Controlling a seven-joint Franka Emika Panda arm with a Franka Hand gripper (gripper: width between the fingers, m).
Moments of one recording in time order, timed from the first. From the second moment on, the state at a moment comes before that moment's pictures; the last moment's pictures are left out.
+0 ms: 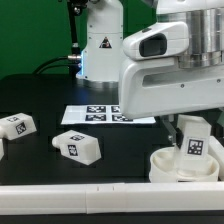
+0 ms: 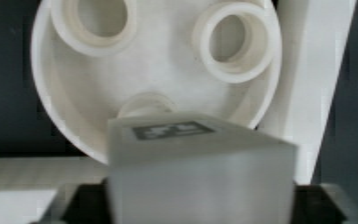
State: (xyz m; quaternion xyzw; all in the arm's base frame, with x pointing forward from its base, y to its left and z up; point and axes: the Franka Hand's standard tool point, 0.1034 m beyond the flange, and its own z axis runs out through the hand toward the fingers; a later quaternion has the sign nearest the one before) arm 0.635 0.088 0.076 -1.00 -0.02 -0.04 0.05
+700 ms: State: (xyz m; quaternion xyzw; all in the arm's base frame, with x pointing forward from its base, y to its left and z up) arm 0.632 0.097 0.071 -0.92 0.39 0.00 0.09
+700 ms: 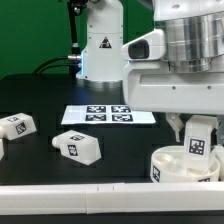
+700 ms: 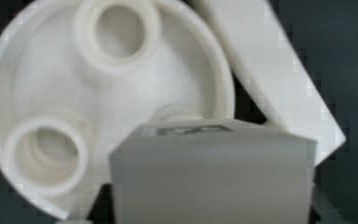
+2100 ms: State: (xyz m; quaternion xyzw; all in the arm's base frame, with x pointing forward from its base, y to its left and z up) arm 0.642 0.126 0.102 -0.93 0.36 0.00 0.12
